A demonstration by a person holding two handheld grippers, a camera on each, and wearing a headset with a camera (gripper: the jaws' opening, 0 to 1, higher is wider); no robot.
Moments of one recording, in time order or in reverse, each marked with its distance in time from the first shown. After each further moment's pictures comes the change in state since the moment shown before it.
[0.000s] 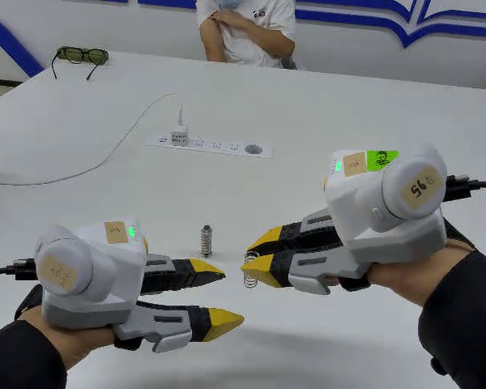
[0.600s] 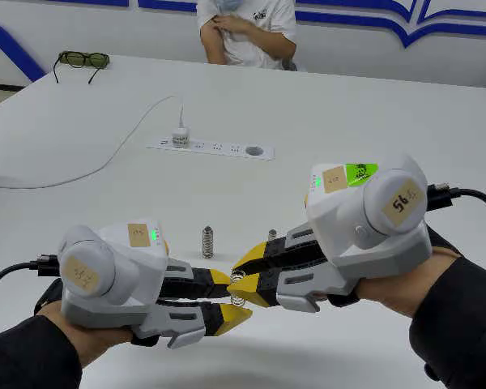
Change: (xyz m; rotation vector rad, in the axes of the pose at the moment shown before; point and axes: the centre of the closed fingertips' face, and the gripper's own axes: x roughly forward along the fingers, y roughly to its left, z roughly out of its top) left arm 0.015 -0.014 0.006 0.078 0.037 -0.052; right arm 0.011 0.031 0.002 -0.045 0.012 0.088
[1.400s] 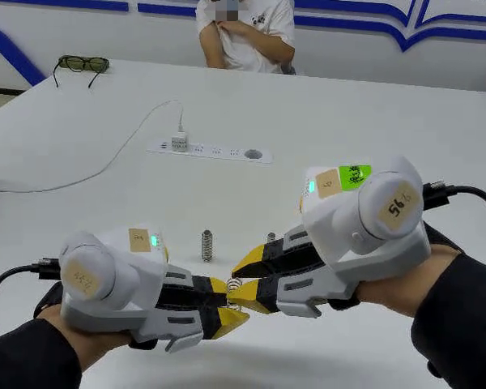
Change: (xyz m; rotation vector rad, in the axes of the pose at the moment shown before) left arm 0.001 -0.003 -0.002 0.010 0.010 -0.026; right arm 0.000 0.007 -0.001 -0.056 0.036 0.021
